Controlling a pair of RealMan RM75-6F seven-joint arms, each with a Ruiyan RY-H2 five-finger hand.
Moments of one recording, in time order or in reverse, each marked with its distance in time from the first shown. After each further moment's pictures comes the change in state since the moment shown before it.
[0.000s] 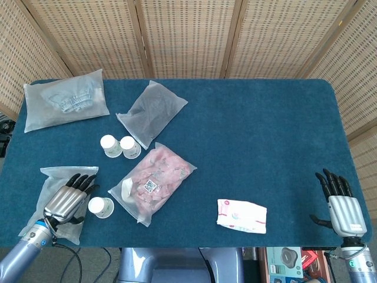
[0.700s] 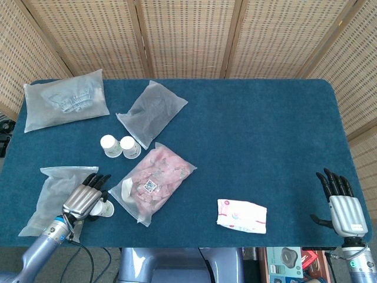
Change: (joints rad) left arm -0.031 -0.142 -0.023 0.070 -0.048 -0.006 0.055; right arm -0.004 0.005 0.002 -0.006 -0.002 0.009 0.002
